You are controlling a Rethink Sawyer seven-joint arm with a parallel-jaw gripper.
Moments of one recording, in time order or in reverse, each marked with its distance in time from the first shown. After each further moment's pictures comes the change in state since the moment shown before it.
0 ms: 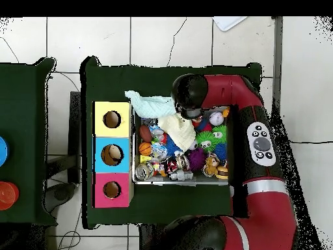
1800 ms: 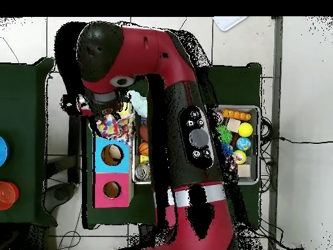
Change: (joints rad) arm 0.281 -0.165 0.001 -0.123 0.493 0.625 0.011
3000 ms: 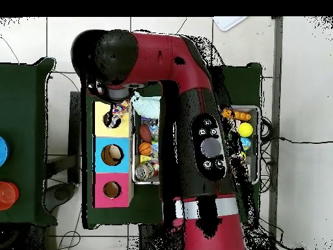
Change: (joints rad) arm -0.015 -0.031 -0.081 0.057 -0.036 -0.410 0.017
